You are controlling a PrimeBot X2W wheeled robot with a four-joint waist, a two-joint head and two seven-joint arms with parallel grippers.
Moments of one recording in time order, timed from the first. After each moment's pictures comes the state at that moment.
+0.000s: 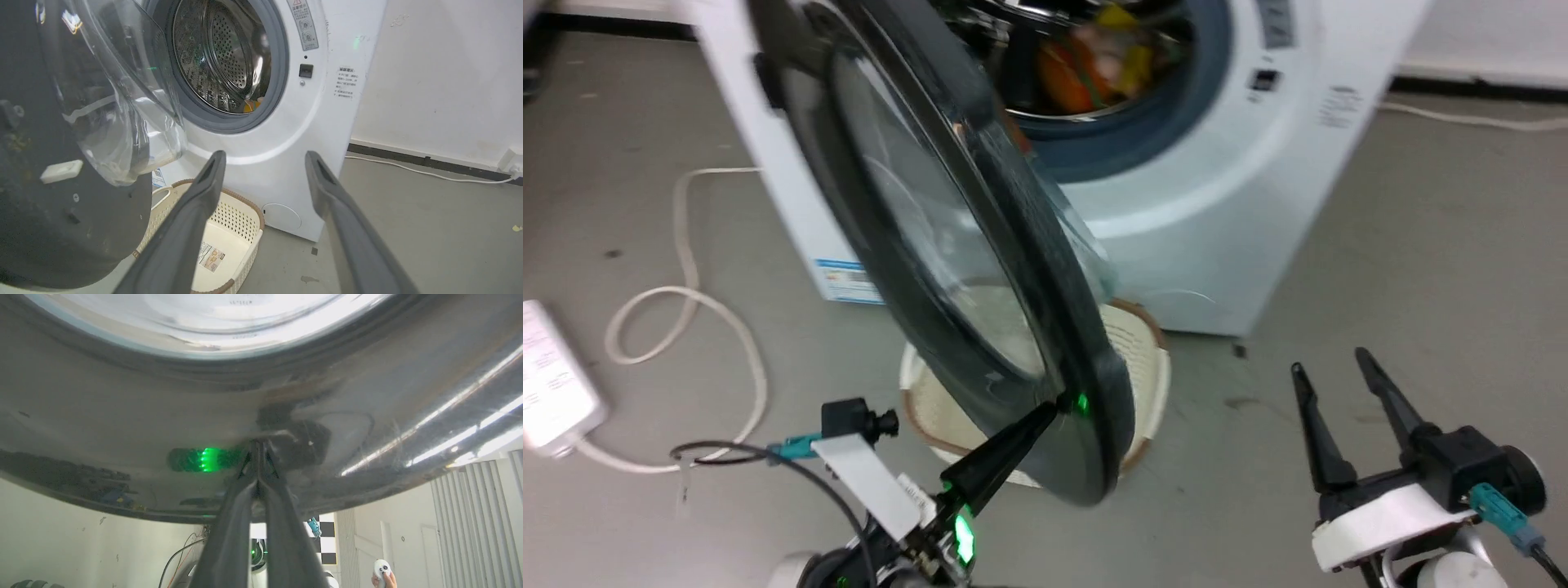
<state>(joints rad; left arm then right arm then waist) -0.14 0.05 -0.17 0.10 -1.65 -0.13 0.62 -0.11 -0.05 -0.01 0.16 0.01 0.13 -0.26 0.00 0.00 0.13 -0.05</state>
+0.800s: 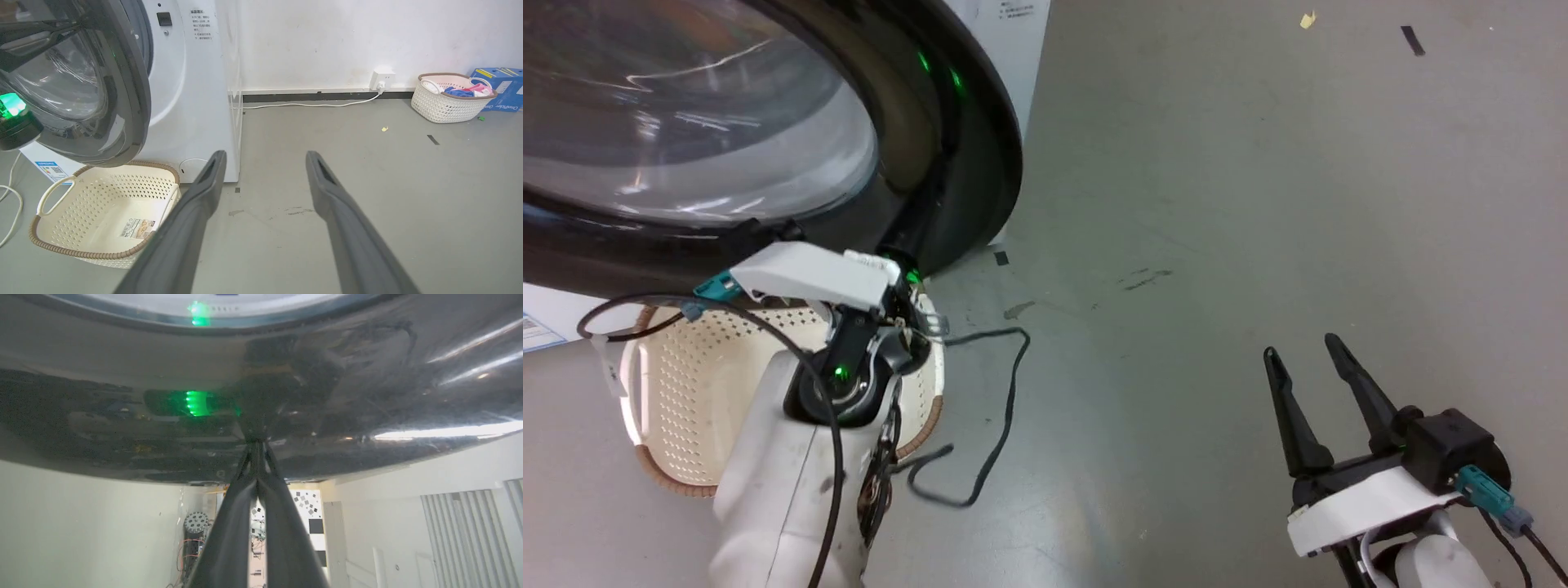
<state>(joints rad) -0.61 0.05 -0.15 0.40 -1.61 -0.13 0.15 -0.16 -0.05 0.07 0.19 0.14 0.13 -0.26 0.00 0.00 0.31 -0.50</state>
